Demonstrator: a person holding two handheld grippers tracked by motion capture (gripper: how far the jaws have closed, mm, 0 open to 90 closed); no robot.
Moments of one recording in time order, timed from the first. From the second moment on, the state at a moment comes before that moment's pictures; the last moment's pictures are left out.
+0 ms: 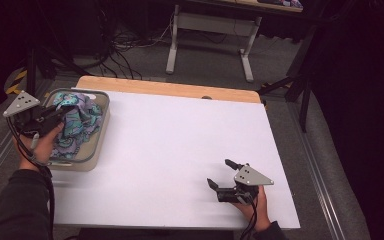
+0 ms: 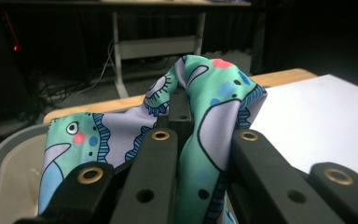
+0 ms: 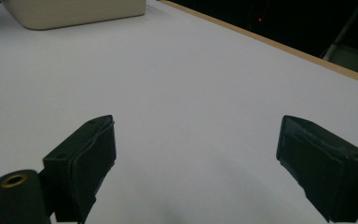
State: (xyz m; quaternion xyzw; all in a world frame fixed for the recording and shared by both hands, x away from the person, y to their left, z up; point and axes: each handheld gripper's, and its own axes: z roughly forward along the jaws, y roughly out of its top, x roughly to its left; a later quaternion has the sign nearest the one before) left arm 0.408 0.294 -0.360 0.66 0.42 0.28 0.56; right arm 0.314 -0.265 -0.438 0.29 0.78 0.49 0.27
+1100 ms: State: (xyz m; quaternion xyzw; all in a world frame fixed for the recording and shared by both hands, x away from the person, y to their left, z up) left arm 0.382 0.180 -0.307 0.66 0.26 0.23 0.67; right arm 0.320 -0.280 -0.434 0.32 0.76 0.49 0.29
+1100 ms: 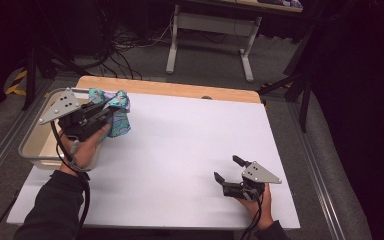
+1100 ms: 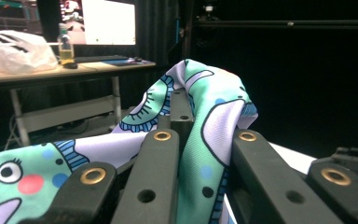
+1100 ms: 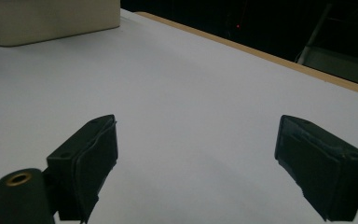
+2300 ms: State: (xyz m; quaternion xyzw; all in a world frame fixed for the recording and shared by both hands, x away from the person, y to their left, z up) left arm 0.393 0.036 -0.331 0.73 0.19 0.15 0.64; right arm 0.319 -0.290 -0.429 0.33 0.76 0.50 0.28
